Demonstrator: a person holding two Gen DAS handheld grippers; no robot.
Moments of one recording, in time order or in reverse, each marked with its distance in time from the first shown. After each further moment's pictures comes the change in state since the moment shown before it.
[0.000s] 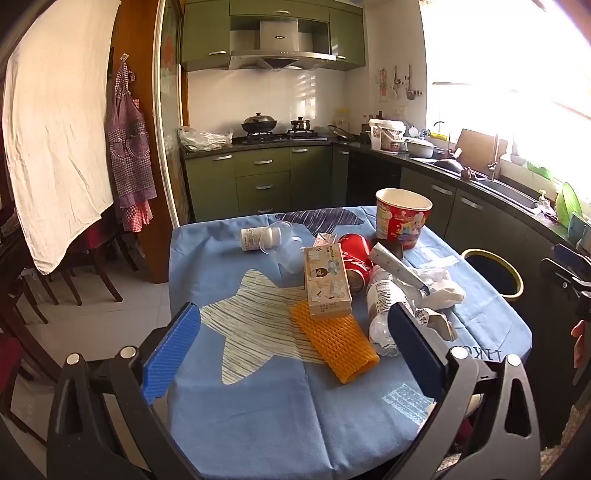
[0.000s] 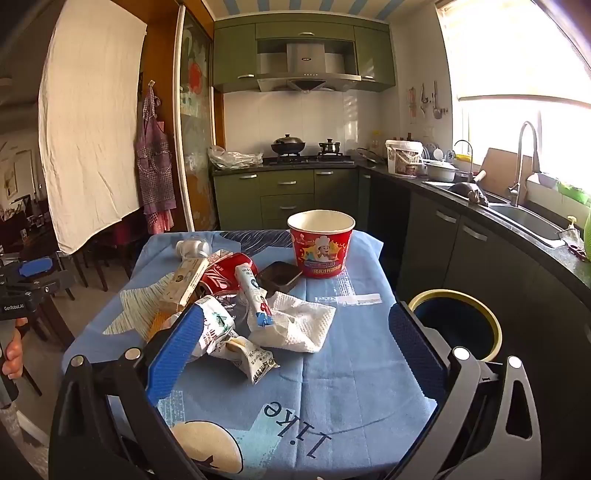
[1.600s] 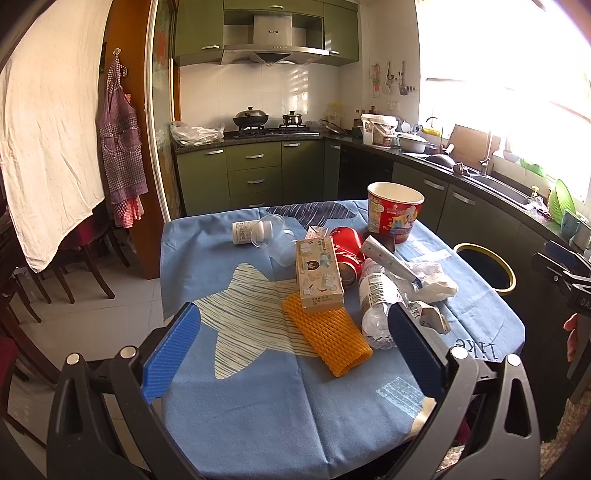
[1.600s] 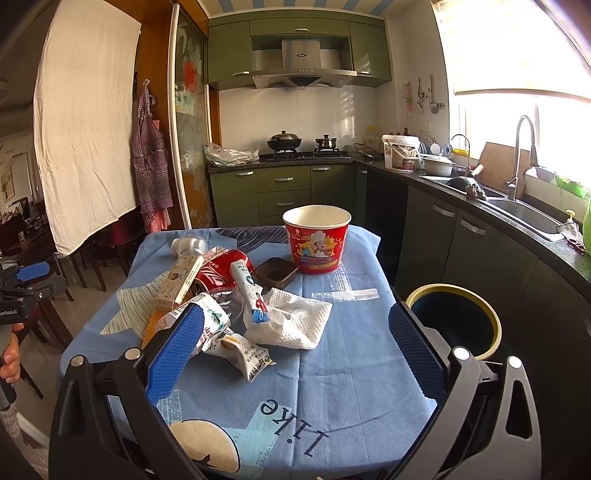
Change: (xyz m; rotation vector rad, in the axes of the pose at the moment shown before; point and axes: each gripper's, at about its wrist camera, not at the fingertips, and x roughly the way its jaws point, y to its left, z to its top) left arm 0.003 -0.005 -0.007 0.014 0.017 -0.023; right arm 0.003 -0.004 -0.004 0.009 0.013 -0.011
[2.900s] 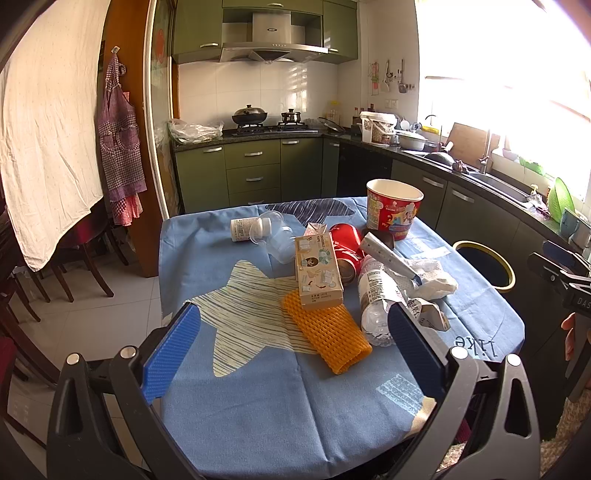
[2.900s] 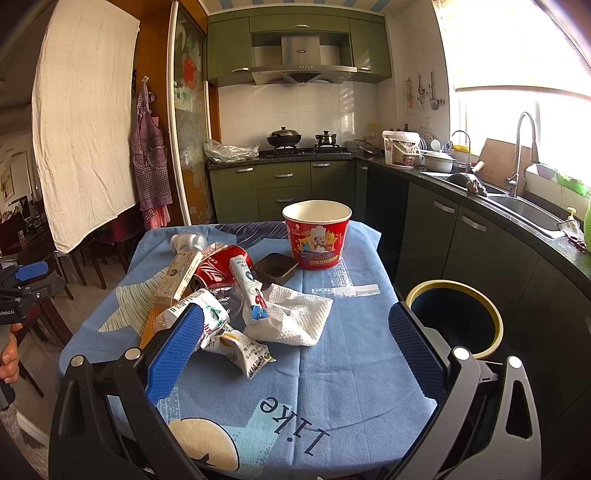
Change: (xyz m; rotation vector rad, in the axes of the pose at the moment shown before) left arm 0.000 -0.002 -0.002 0.000 0.006 -0.003; right arm 0.005 0.001 -0.003 0.002 0.014 0.001
